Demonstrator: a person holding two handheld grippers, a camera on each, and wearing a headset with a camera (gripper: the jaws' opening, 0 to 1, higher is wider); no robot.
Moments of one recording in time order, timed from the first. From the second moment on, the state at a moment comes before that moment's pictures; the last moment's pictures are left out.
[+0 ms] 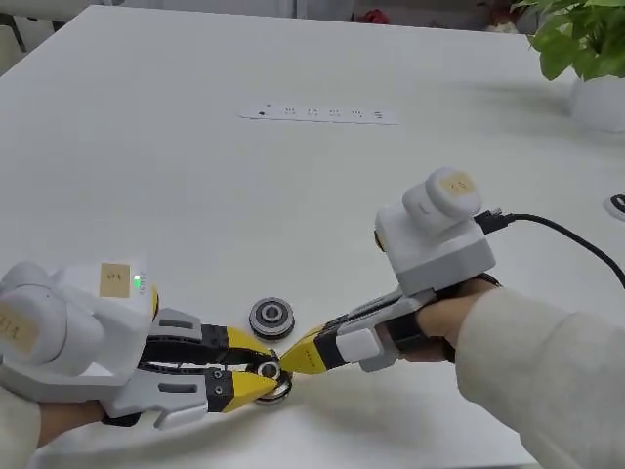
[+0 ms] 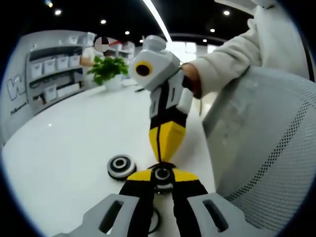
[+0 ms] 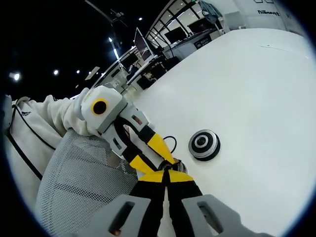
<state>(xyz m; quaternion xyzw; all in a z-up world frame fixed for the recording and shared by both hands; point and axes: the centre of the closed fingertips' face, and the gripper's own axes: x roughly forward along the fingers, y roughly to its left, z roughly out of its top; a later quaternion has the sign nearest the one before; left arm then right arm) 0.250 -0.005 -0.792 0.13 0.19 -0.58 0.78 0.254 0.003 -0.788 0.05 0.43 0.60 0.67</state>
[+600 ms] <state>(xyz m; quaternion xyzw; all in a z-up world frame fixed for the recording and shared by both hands) 0.251 -0.006 -0.792 0.12 0.19 -0.58 0.78 0.263 0.005 -0.783 0.09 0.43 0.59 0.68</state>
